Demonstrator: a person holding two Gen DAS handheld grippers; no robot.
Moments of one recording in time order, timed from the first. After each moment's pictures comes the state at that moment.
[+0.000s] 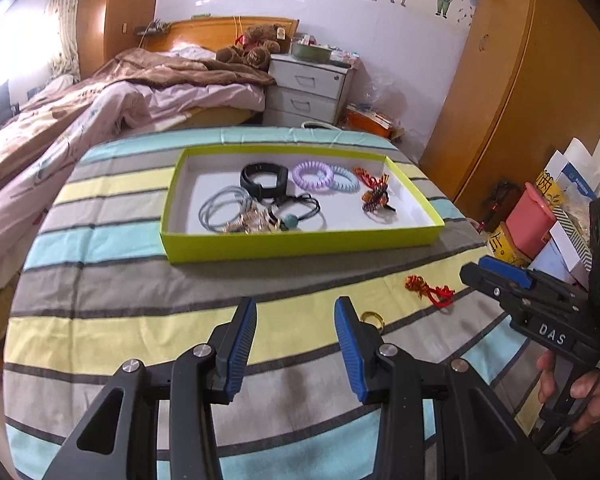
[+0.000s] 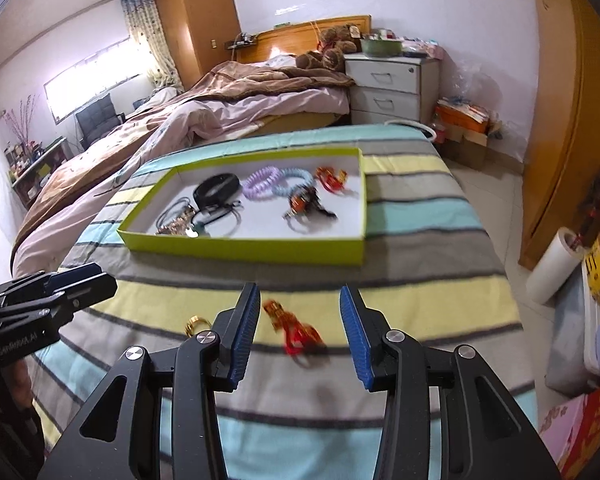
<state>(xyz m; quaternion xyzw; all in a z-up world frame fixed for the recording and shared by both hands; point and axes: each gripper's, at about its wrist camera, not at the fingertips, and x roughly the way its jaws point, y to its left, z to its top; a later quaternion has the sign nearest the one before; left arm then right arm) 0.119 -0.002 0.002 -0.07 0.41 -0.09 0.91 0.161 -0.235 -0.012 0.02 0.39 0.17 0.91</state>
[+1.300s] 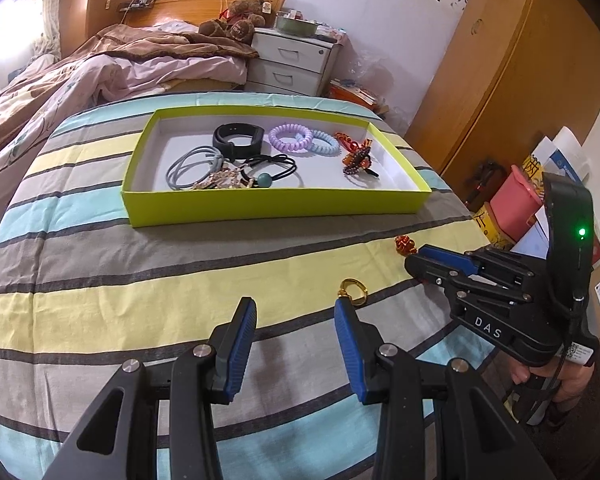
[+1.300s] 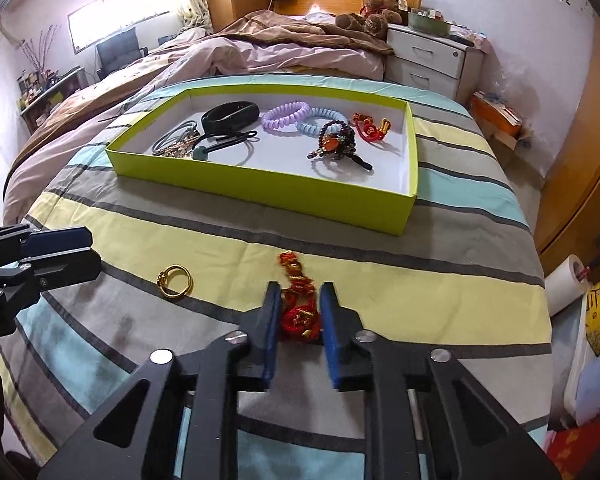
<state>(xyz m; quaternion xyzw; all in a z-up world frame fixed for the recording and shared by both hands) 0.120 -0.011 -0.018 -0.08 0.45 -0.13 0.88 0.178 -0.206 -0.047 -0.08 0.43 0.20 0.88</state>
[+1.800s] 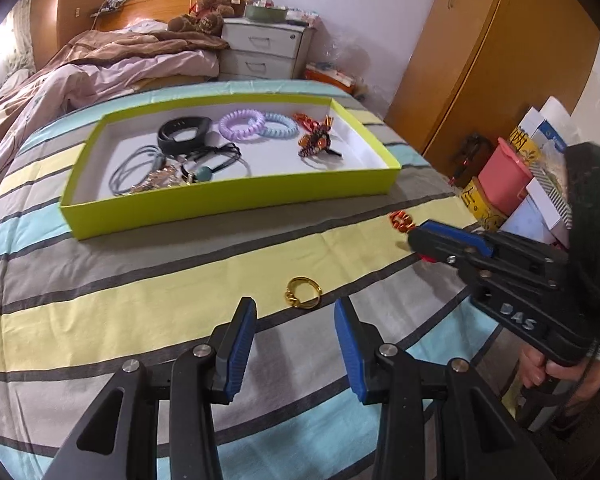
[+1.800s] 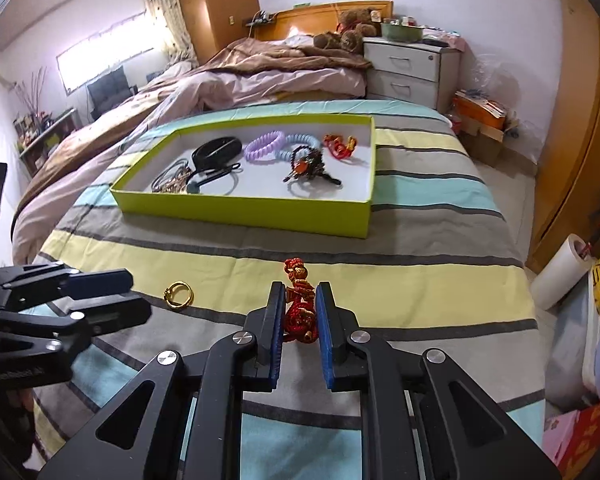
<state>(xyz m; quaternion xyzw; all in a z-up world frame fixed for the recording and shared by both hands) 0.136 -0.055 -0.028 -0.04 0.47 -0.16 0.87 0.167 -0.234 -0.031 -0.01 0.40 0.19 0.89</state>
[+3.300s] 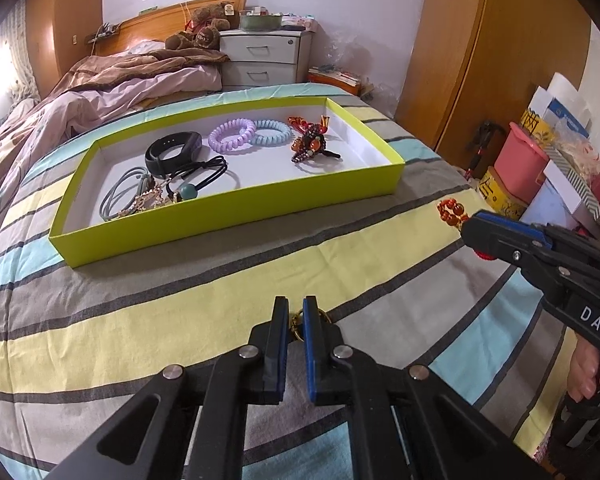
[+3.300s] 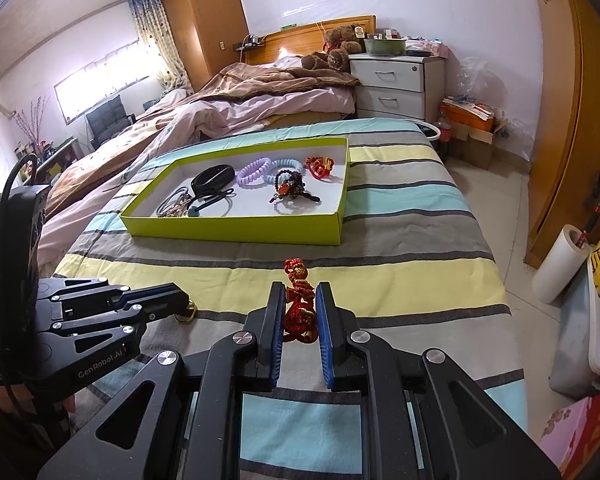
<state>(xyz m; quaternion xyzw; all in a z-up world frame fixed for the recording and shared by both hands) 0.139 -0.074 -0.032 0.00 0.44 -0.13 0.89 0.151 -0.260 -0.018 0.02 0.38 0.19 0.91</state>
